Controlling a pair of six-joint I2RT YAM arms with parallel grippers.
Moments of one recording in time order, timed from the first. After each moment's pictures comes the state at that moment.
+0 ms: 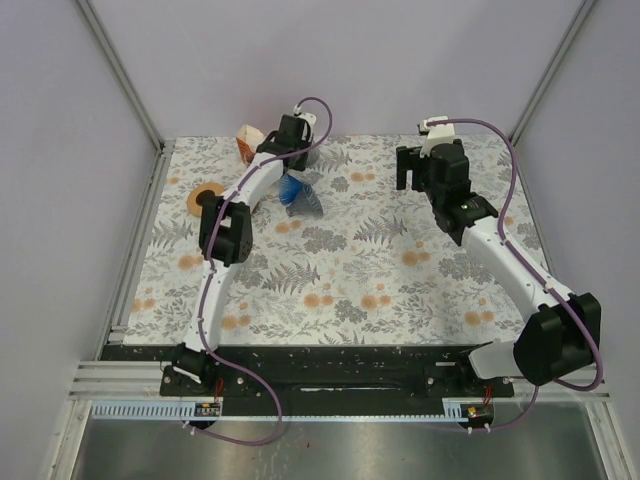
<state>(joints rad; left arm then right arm) -0.34 2.55 2.34 -0.50 -0.14 0.05 0.36 1.37 1.17 -0.09 0.25 0.03</state>
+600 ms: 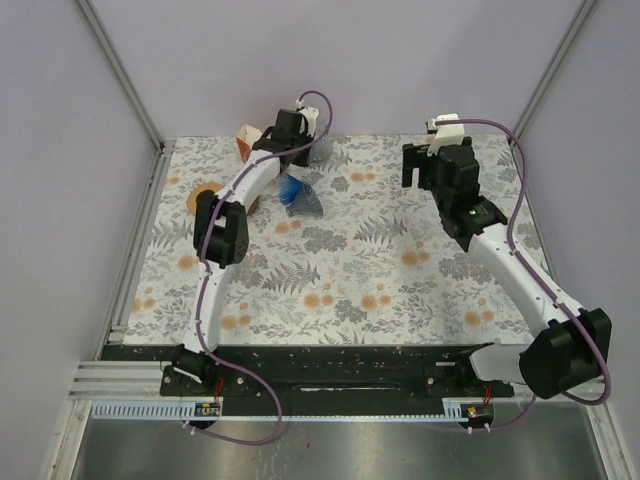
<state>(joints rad) -0.34 2.50 2.28 -0.44 0.01 0.05 0.36 1.32 1.16 -0.08 0.28 0.00</state>
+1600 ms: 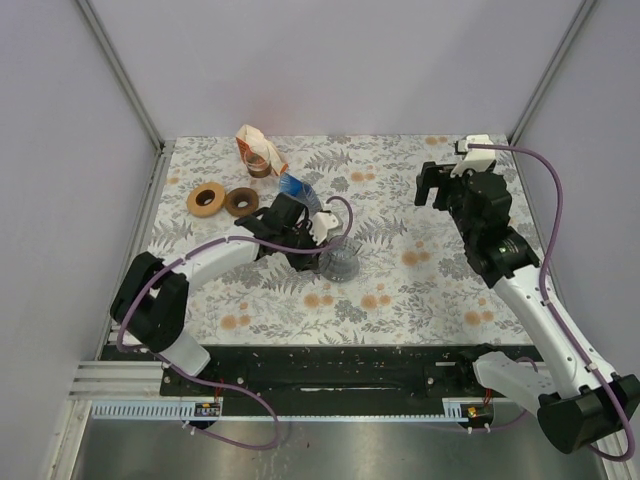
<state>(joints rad) -0.61 1.59 1.09 -0.45 0.42 0.33 0.36 1.01 1.04 -0.18 0.24 0.09</state>
